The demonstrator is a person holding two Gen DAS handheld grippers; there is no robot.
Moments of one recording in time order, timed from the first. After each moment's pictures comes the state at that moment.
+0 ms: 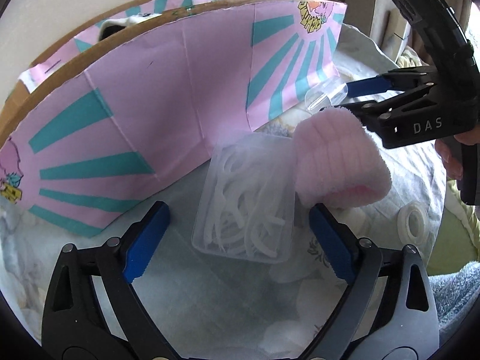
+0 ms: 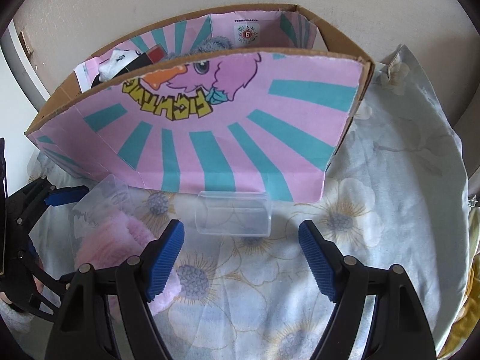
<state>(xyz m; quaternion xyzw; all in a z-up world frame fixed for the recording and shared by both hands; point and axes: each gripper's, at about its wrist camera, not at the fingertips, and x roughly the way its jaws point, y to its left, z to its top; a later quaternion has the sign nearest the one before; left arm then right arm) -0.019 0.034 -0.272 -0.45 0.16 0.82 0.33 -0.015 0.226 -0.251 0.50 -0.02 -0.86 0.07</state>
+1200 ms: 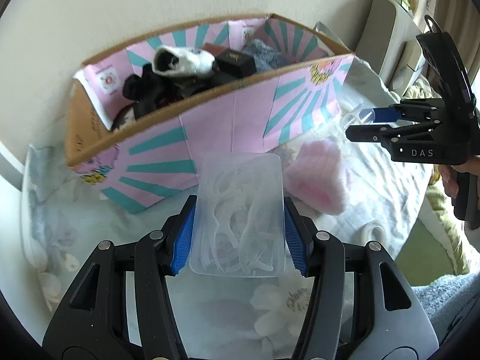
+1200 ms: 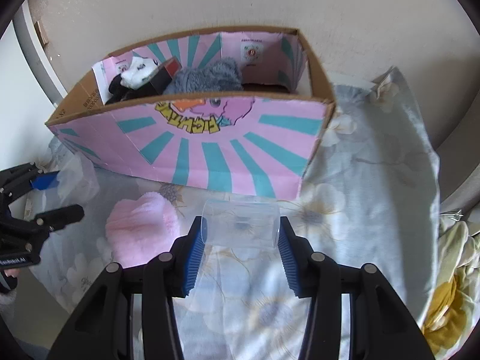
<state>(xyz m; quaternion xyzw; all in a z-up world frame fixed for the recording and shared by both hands) 0.006 0.011 -0.219 -0.46 0.11 0.84 0.28 0.030 0.242 -0.208 0.50 0.01 -0.86 0.08</state>
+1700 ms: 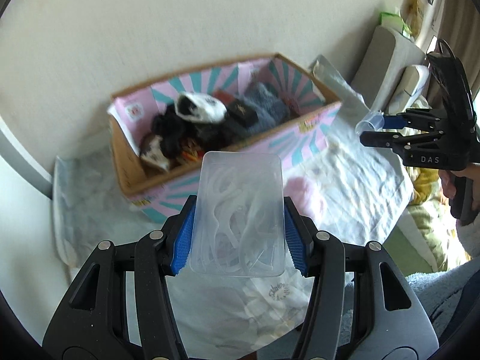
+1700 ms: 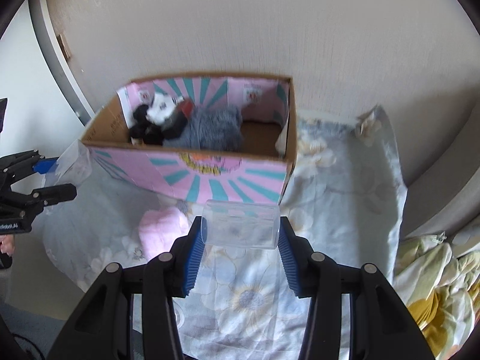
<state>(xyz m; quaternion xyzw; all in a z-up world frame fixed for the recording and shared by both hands) -0.005 -0.009 -0.142 -0.45 0.09 0.85 0.26 0.006 0.239 -0.145 0.47 0.03 -0.87 0.11</state>
